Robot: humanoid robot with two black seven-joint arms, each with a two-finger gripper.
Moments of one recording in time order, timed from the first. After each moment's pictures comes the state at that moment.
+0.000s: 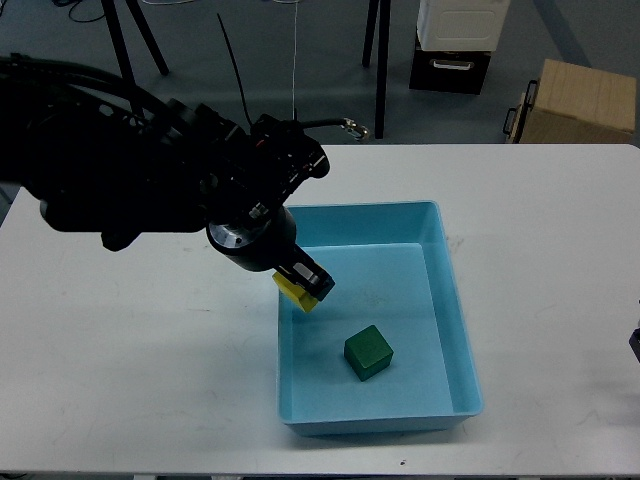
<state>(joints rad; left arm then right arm) -1.97 0.05 0.75 -1.41 0.64 -0.49 -0.01 -0.55 -0.34 1.60 1.59 0.37 0.49 0.04</state>
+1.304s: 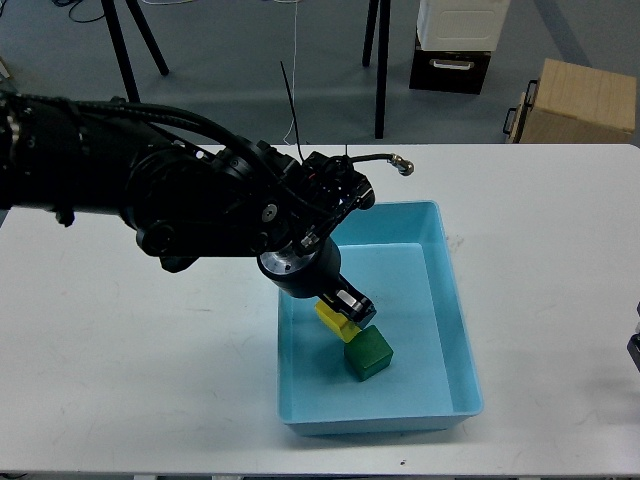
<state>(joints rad) -1.86 -0.04 0.76 -1.28 0.58 -0.49 -0.09 -0.52 -0.33 1.58 1.52 0.37 0.49 0.03</state>
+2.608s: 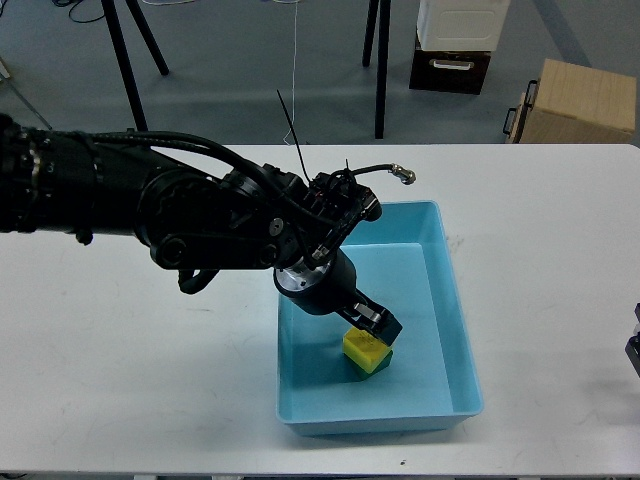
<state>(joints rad) -1.76 -0.04 0.69 -1.21 0.58 -0.49 -0.12 -0.53 -0.34 1.57 1.52 0.36 0.49 0.03</state>
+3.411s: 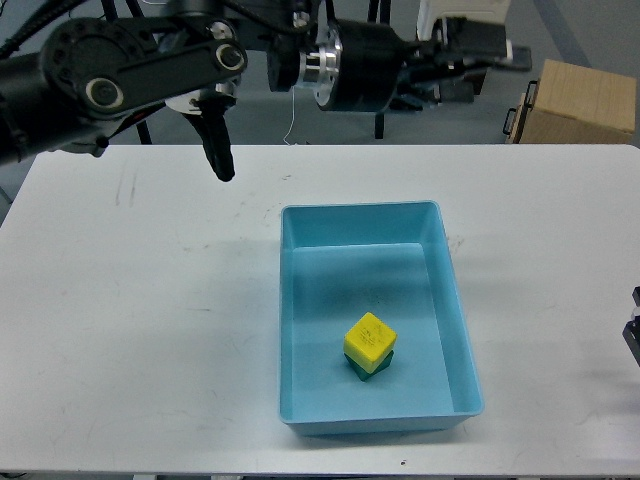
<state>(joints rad) -1.62 0.19 -0.02 -0.87 0.34 -0.49 -0.38 -0.48 -0.33 1.58 1.53 0.33 0.49 0.04</state>
